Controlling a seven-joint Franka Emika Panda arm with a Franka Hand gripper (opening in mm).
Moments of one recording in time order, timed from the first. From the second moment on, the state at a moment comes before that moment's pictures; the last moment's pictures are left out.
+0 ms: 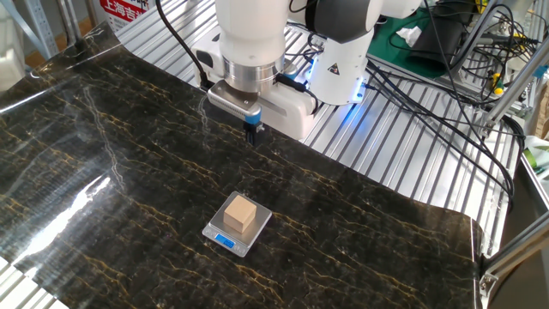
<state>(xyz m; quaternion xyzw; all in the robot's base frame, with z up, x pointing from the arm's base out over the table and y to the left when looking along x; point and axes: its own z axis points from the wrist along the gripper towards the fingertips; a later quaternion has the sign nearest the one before) 0.499 0.000 0.297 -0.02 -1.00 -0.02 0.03</state>
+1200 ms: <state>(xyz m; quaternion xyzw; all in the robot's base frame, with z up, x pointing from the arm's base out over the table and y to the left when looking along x) 0.501 0.002 0.291 -0.03 -1.00 -0.01 0.02</state>
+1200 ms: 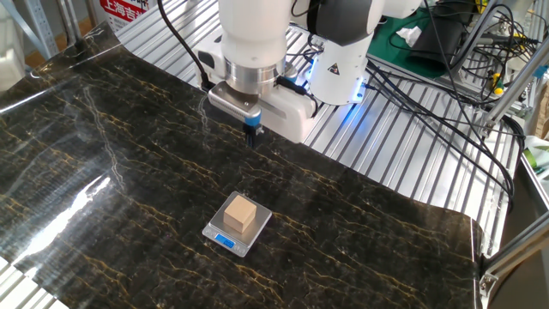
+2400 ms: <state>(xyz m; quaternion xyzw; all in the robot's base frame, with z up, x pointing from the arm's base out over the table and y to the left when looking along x) 0.518 0.014 0.226 -0.03 -1.00 0.00 0.01</state>
